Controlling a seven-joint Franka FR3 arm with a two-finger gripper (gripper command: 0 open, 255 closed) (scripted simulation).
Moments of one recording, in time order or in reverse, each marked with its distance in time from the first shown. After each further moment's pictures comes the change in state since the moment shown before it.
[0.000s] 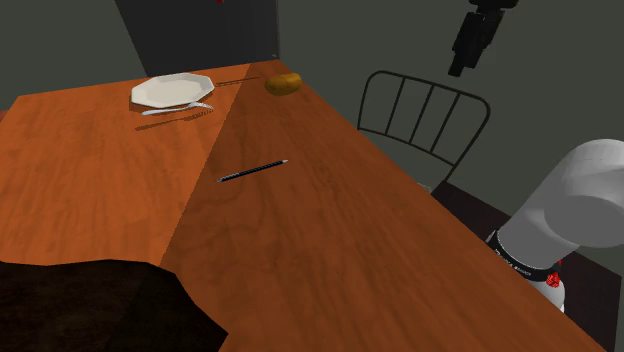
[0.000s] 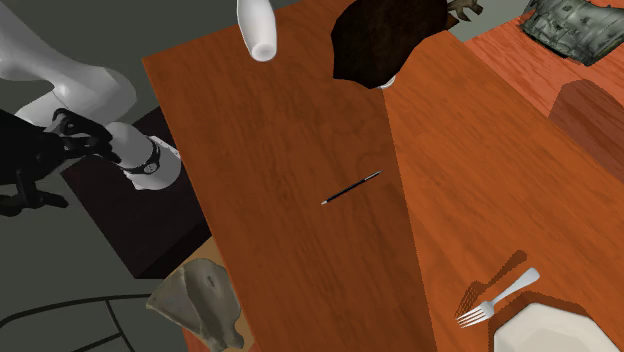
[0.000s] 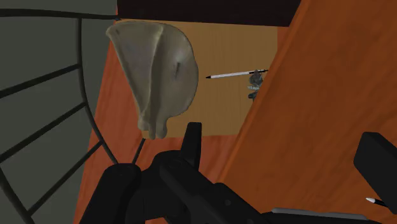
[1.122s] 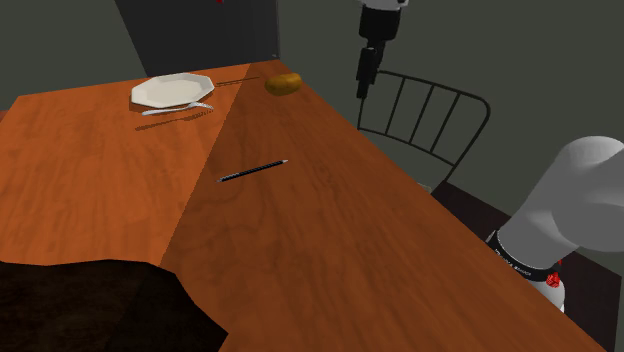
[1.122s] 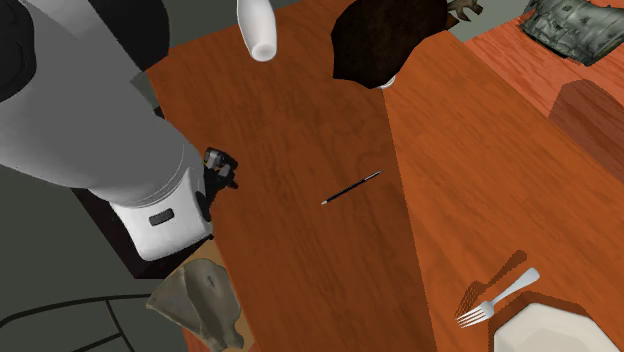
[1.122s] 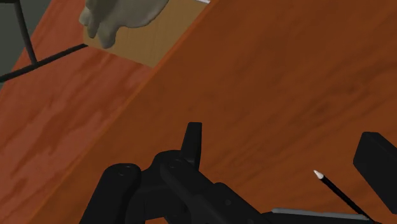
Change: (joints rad) arm 0.164 0.461 0.086 0.168 0.032 0.319 -0.184
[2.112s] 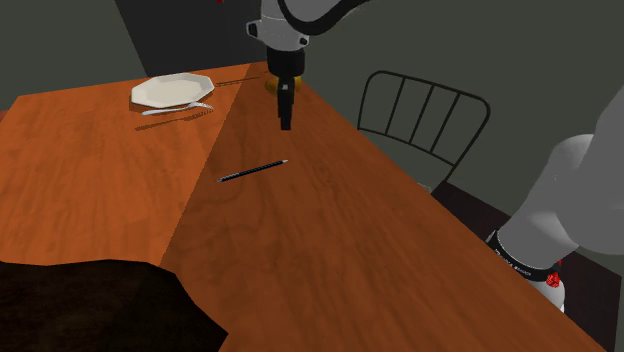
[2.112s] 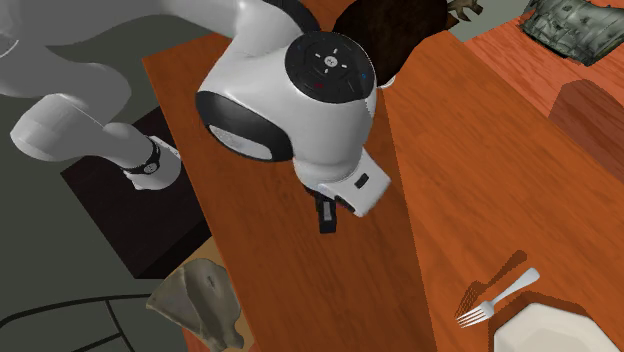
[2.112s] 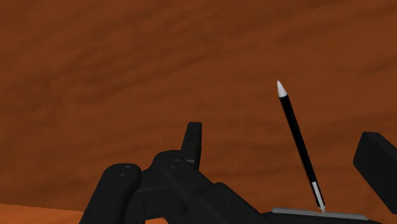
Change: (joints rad) arm 0.127 0.449 0.121 0.334 -0.051 0.142 -0.137
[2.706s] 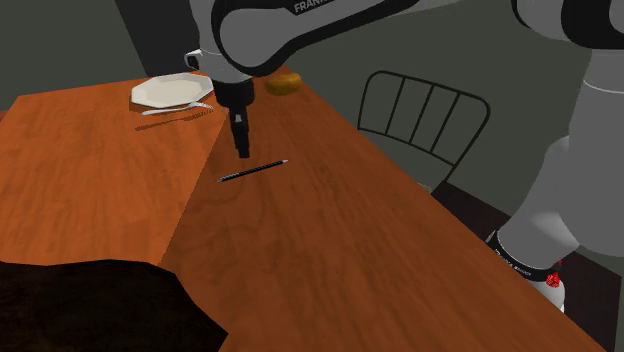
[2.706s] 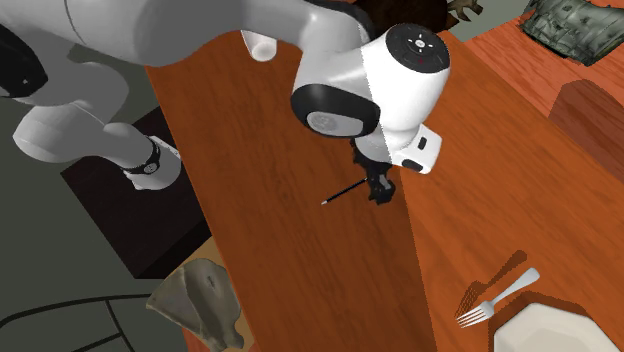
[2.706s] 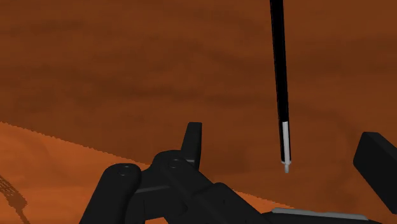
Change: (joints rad) arm 0.098 0.258 0.067 0.252 -0.083 0.014 -0.056
